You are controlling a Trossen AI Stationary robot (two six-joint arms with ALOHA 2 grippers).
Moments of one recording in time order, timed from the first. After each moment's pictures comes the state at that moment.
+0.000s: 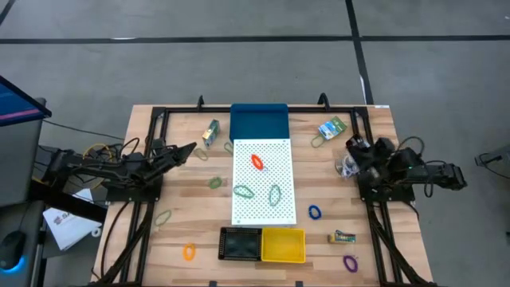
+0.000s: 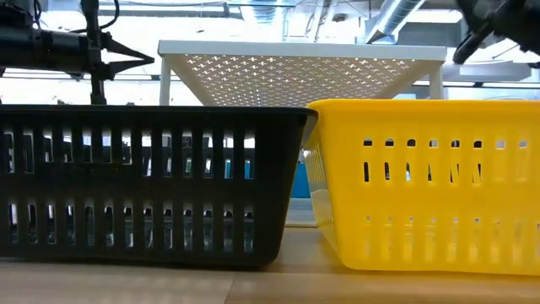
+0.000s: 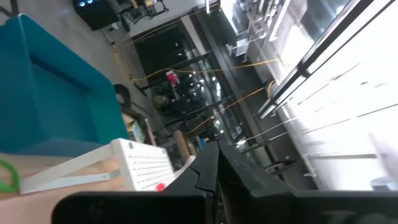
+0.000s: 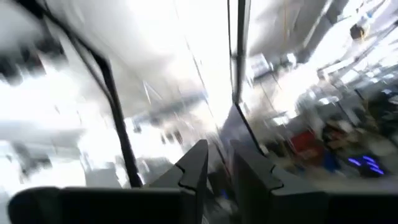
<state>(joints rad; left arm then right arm) -0.11 0.33 0.01 0.54 -0.68 -1.06 -0.01 0.02 0.01 0.72 0.11 0.45</state>
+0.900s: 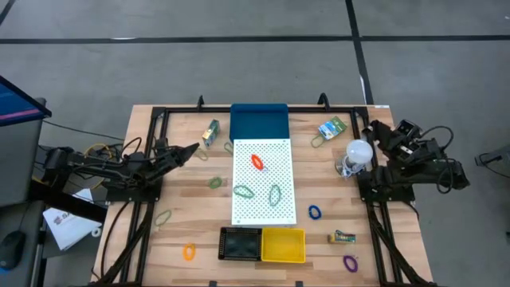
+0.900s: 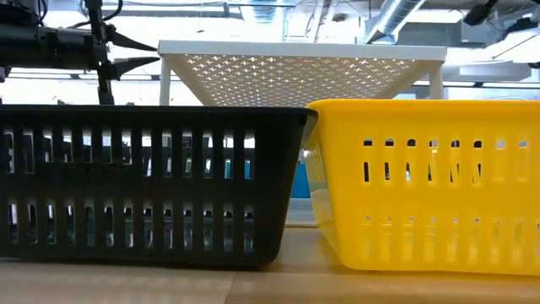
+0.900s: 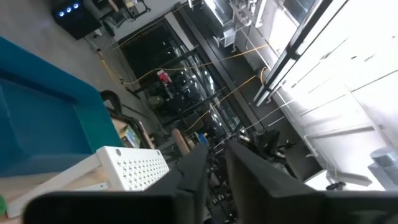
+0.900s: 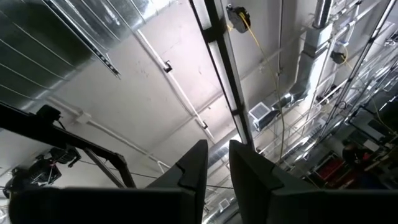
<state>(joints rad) -0.09 0.45 0.01 0.72 -0.61 -0.92 -0.01 0.09 0.26 0.69 0.26 0.64</state>
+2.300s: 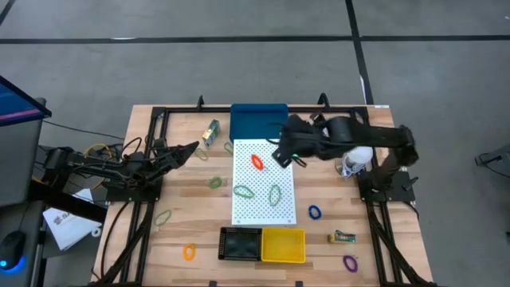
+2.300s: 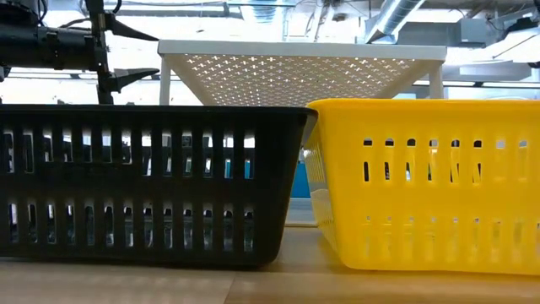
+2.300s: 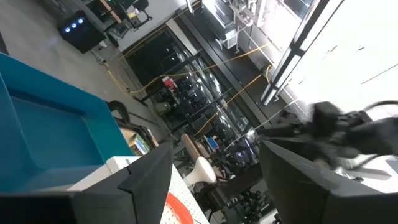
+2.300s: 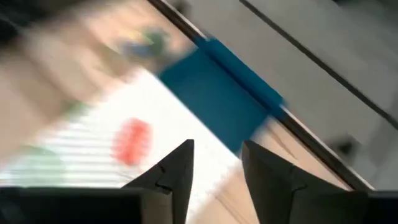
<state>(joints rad) -0.09 0.45 0.01 0.72 -0.64 -0.84 0.11 1.77 2.10 -1.54 0.68 0.73</state>
